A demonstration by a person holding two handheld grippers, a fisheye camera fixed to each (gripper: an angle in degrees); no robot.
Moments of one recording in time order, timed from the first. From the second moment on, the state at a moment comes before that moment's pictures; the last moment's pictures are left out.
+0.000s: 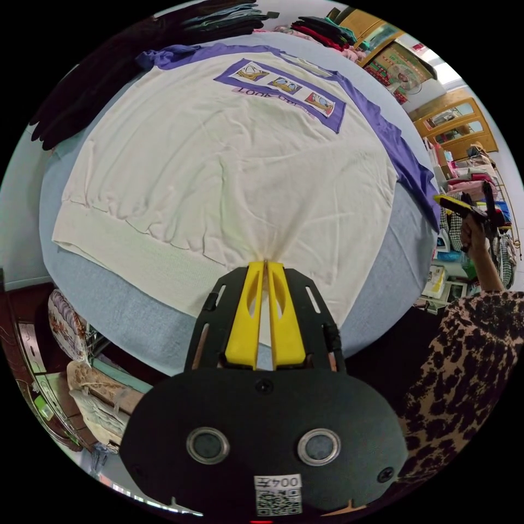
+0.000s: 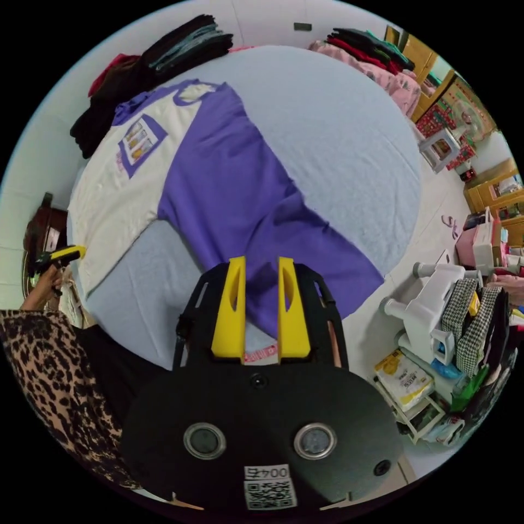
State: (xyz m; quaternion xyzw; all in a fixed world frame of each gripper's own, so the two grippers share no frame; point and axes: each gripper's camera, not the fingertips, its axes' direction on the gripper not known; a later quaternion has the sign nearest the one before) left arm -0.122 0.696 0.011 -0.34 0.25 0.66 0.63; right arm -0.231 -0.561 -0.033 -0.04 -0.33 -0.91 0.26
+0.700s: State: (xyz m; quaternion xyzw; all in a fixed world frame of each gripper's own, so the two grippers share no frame) left arm -0.156 0.651 -0.020 -0.31 0.27 0.68 0.61; right arm 0.002 -0.271 0.035 -0.09 -0.26 -0.96 0.04
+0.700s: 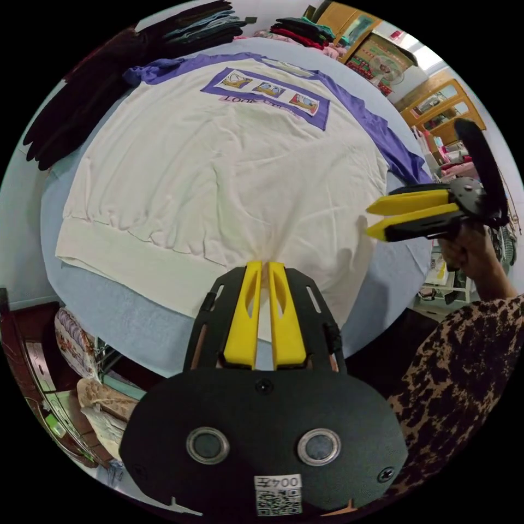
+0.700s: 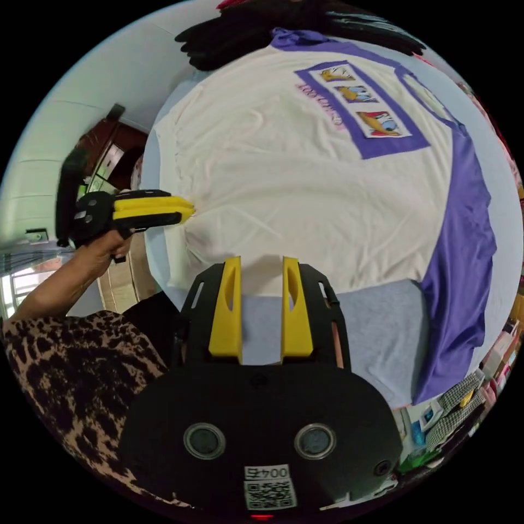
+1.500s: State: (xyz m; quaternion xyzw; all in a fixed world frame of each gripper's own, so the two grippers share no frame) left arm -0.145 0.406 0.094 -0.23 0.31 0.68 0.62; right arm -0.014 -0.085 0.171 -0.07 -0.13 -0.96 0.24
